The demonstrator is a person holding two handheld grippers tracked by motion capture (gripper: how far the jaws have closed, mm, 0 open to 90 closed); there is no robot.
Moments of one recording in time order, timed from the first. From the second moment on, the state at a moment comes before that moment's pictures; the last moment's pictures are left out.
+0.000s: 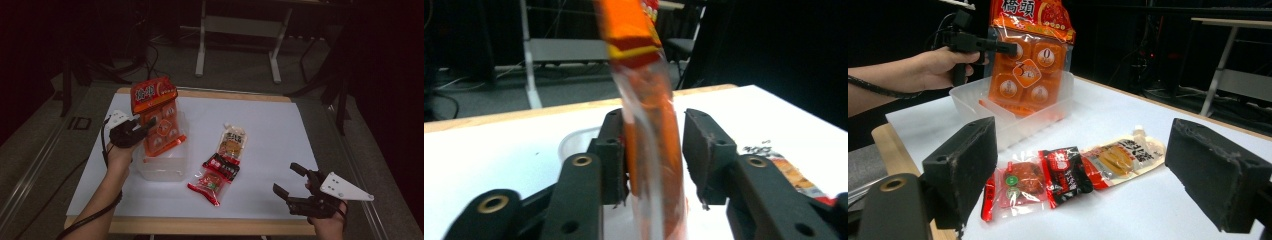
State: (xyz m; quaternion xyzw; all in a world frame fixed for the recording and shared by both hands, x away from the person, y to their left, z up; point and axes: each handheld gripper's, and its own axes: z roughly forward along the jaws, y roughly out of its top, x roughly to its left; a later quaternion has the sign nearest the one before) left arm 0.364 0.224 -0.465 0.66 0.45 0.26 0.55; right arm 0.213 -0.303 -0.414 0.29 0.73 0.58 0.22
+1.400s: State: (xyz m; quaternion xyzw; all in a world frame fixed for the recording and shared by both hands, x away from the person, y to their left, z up) left arm 0.304 0.231 -0.429 0.64 0.45 0.28 0.56; right arm 0.216 -0.302 -0.416 0.30 0.73 0.58 0.21
